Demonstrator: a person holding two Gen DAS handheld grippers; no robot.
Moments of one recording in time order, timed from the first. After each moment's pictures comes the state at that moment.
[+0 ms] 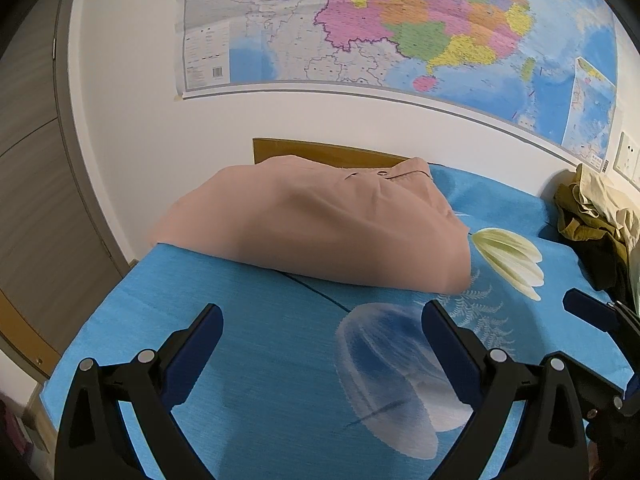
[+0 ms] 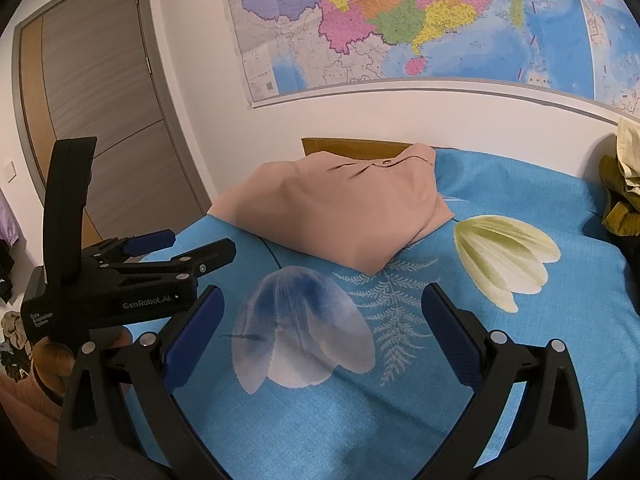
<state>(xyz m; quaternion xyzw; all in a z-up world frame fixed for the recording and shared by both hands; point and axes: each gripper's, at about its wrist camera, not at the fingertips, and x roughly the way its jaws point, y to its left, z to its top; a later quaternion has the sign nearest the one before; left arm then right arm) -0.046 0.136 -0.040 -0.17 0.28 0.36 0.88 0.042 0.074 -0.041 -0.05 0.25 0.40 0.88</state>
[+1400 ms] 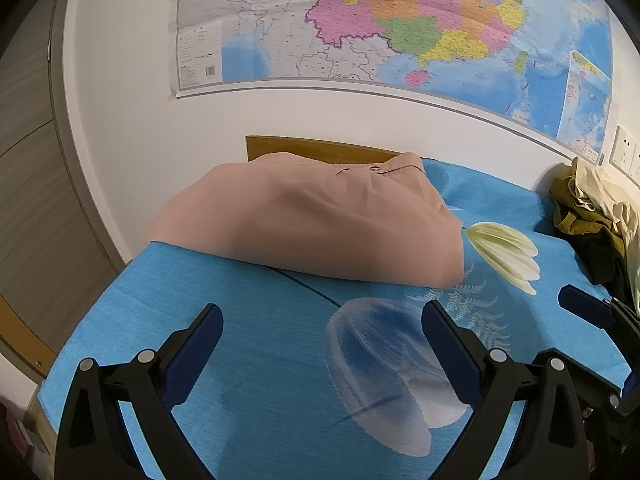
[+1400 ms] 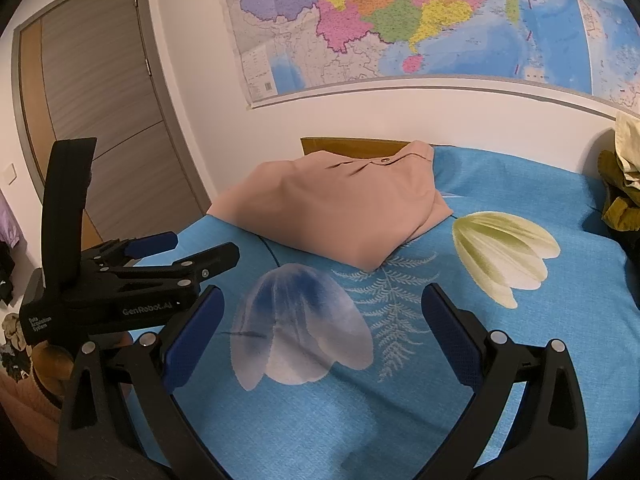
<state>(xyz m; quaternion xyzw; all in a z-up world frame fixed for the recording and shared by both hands) -0.041 0.129 -0.042 -0.16 0.28 0.35 0.88 0.041 0.073 -0.045 -0.05 0.25 0.40 0.88</state>
